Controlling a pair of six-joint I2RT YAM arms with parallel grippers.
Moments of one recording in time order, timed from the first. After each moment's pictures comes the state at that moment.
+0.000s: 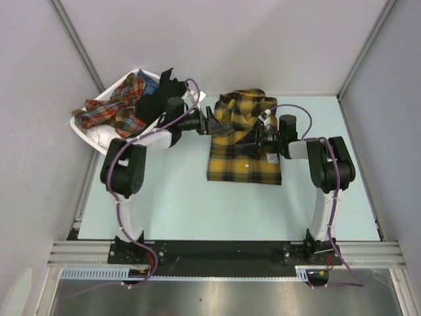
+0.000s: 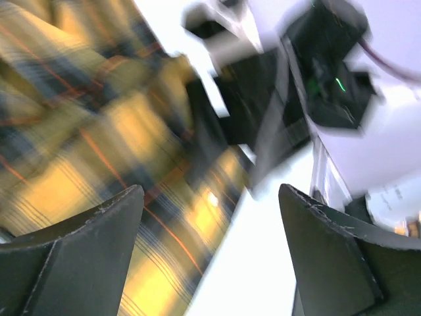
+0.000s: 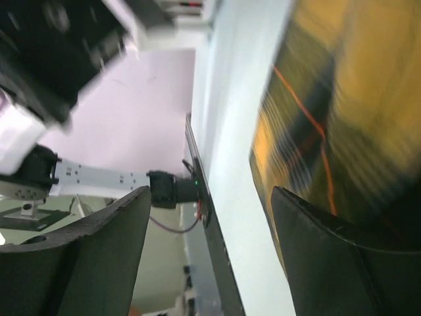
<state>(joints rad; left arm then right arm) -0.34 2.04 1.37 0.33 0.90 -0.58 0.18 2.03 1.07 0.48 -1.16 0.94</state>
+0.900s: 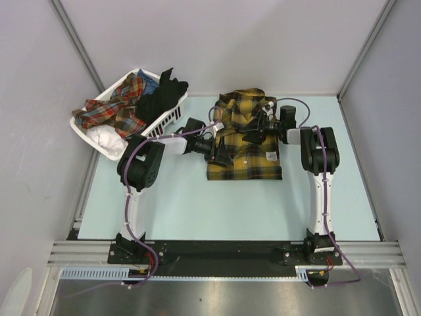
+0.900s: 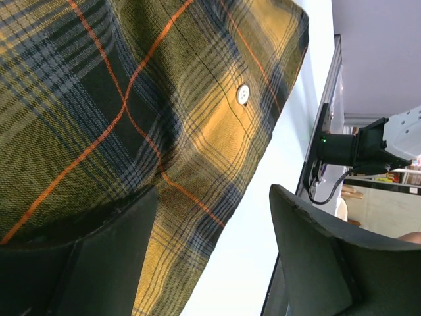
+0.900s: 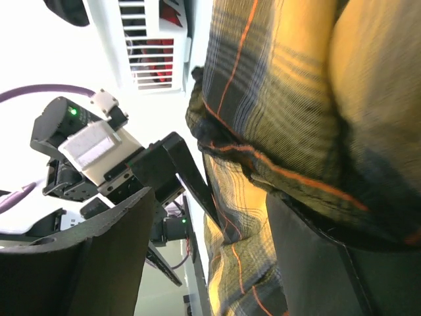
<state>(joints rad) -0.43 2.17 1.36 -0.07 0.99 -0.36 0.10 2.41 1.53 0.36 -1.15 0.93</state>
